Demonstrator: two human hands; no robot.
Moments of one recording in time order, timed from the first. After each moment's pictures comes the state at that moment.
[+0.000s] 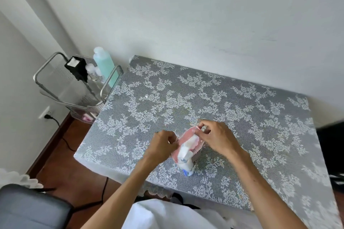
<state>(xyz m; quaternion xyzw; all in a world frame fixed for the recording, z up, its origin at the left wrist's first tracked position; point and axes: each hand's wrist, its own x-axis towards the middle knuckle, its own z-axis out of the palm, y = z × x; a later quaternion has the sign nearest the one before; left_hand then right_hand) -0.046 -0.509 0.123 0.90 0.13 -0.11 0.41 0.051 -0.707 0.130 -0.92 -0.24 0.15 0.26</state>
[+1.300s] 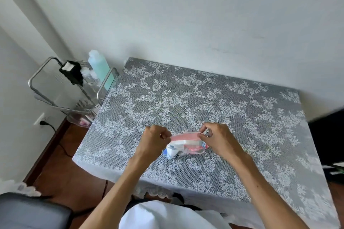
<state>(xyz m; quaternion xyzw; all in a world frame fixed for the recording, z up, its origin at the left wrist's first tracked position) -0.061 -0.493 0.149 0.90 0.11 -0.04 0.42 0.024 -0.730 0.129 -0.93 -0.21 0.11 0.27</state>
